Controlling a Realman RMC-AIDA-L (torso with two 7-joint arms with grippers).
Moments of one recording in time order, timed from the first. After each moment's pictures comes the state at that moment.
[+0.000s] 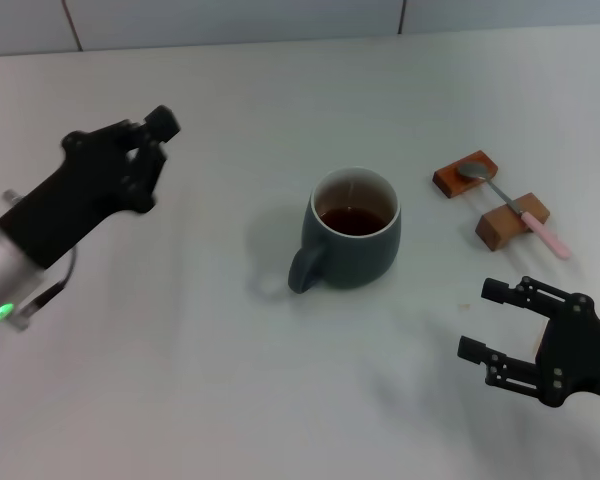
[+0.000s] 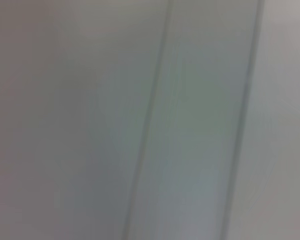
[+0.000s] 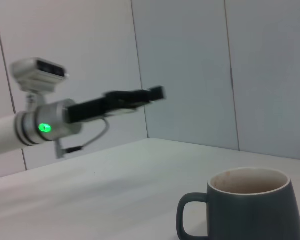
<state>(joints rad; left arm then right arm) -0.51 -2.06 0.46 0.09 1.61 1.59 -0.74 0.21 2.06 -0.57 -0.38 -1.89 -1.68 0.77</state>
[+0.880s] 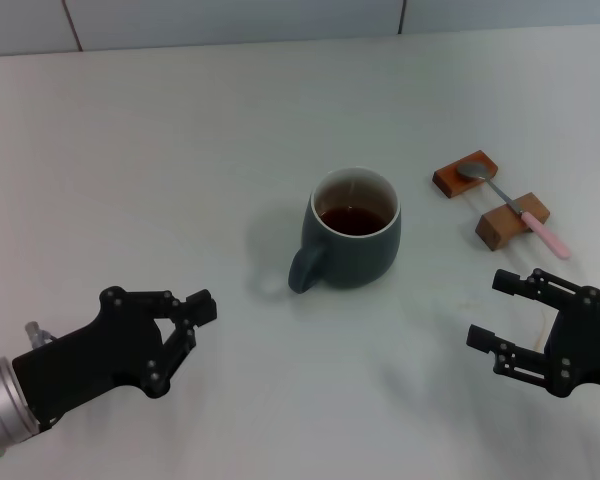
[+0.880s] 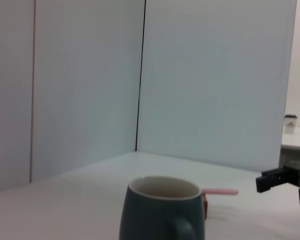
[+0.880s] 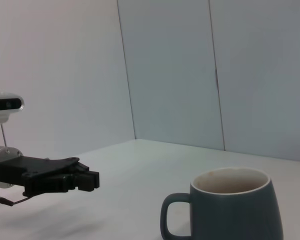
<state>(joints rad) -0.33 -2.07 0.88 0.23 1.61 1.57 -0.67 0.21 2.06 -0.55 -0.37 -1.89 -1.67 0.78</state>
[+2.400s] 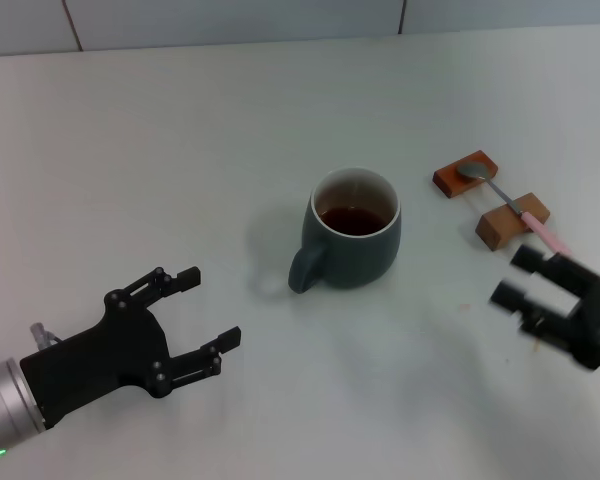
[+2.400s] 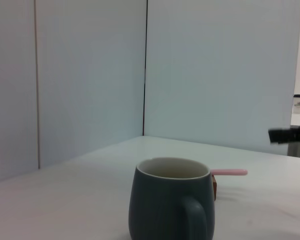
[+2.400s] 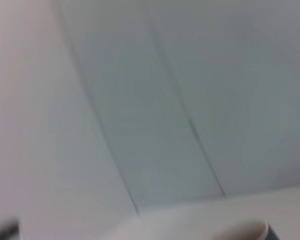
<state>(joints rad) -0.34 -2.07 0.89 0.22 1.60 1.51 -0.63 0.20 2.06 -0.35 -0.26 -1.88 -1.81 1.07</state>
